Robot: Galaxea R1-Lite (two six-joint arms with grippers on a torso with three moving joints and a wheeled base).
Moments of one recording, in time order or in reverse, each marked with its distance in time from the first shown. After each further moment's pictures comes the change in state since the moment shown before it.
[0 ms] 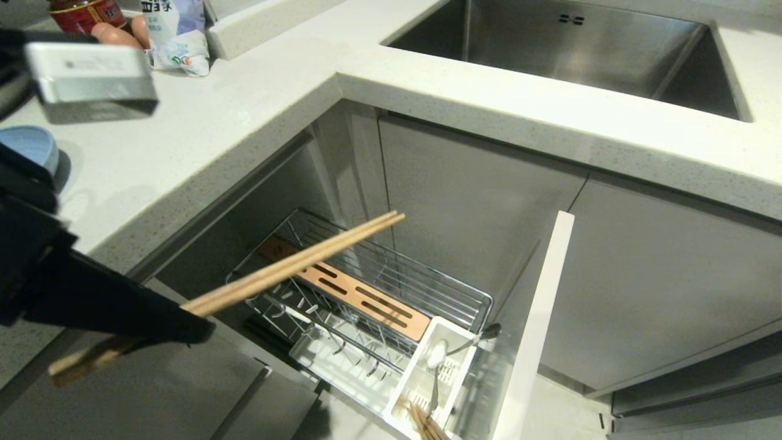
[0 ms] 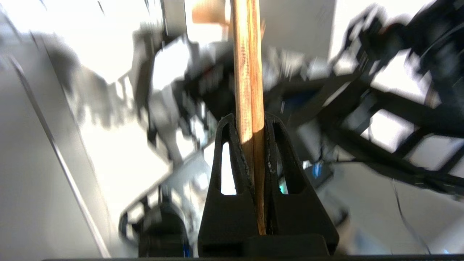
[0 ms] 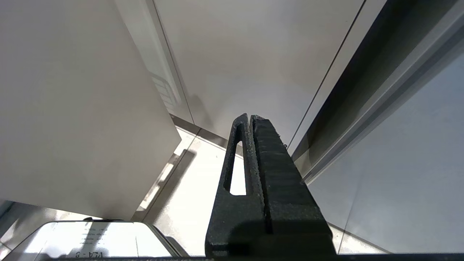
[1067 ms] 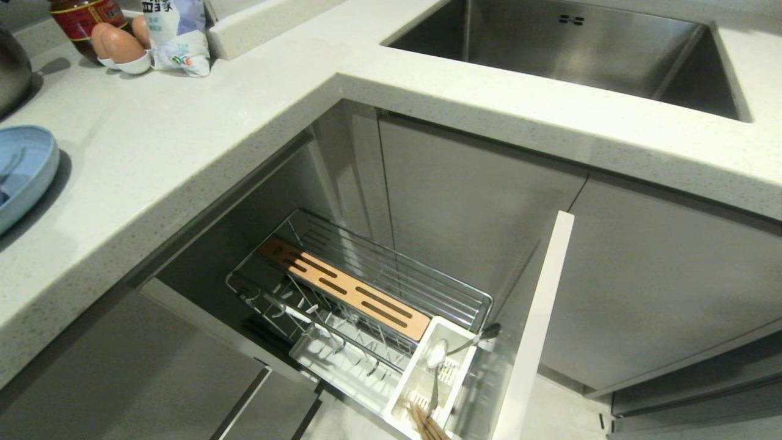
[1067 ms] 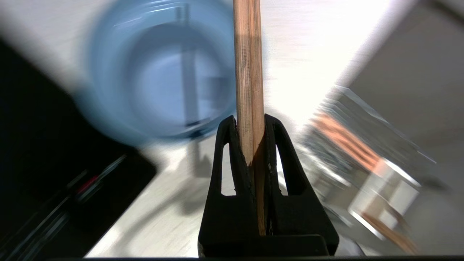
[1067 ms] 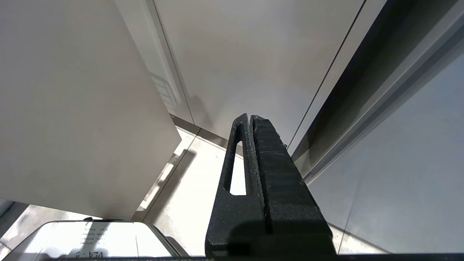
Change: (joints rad) left arm 1.102 -0.421 0.013 -0.195 0.049 0.221; right arm 0.000 0.000 0.000 0.000 0.000 0.000
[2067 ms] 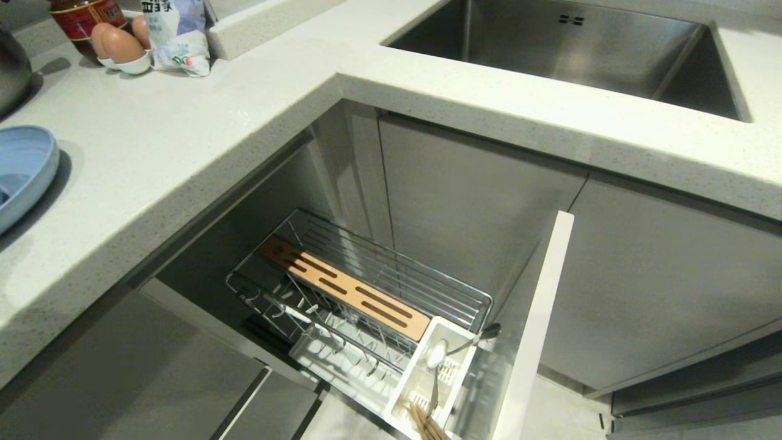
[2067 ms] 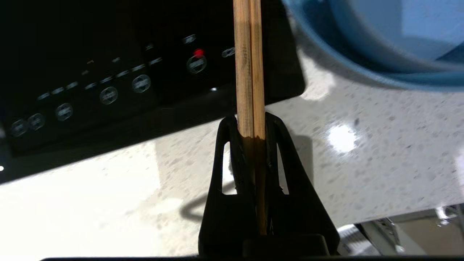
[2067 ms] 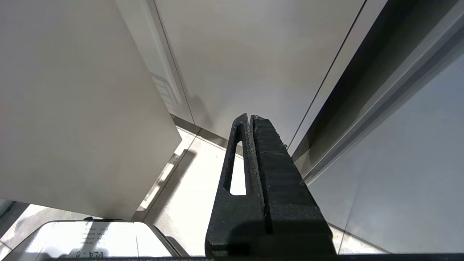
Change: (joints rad) left arm 0.398 0.022 0.347 0.014 0.132 -0.084; right arm 0.000 0.000 0.000 0.000 0.000 0.000
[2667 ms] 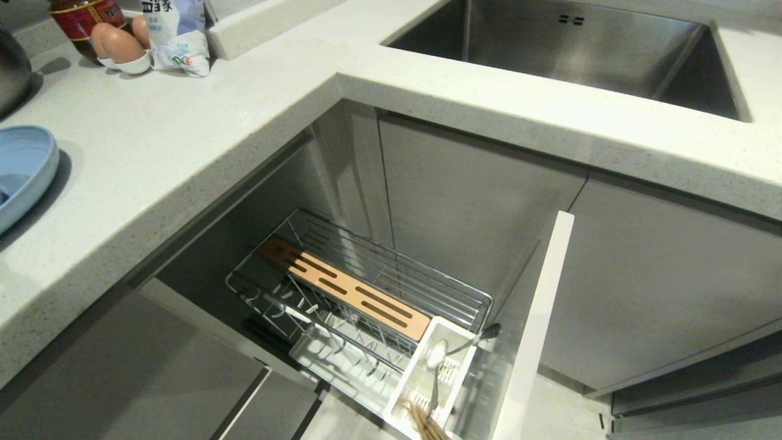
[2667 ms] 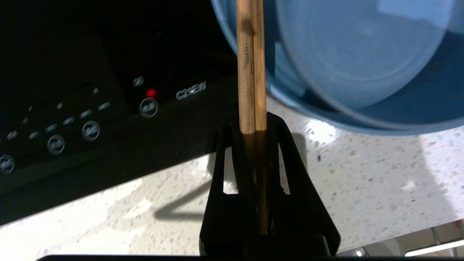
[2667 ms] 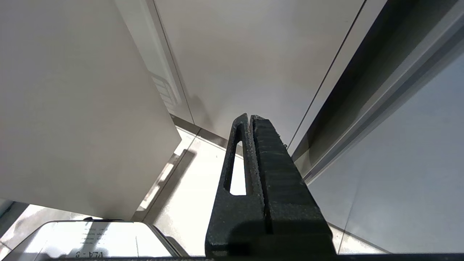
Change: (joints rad) left arm -0.012 0.081 -0.006 -0.070 -0.111 0.004; right arm 0.000 0.000 0.000 0.000 0.000 0.000
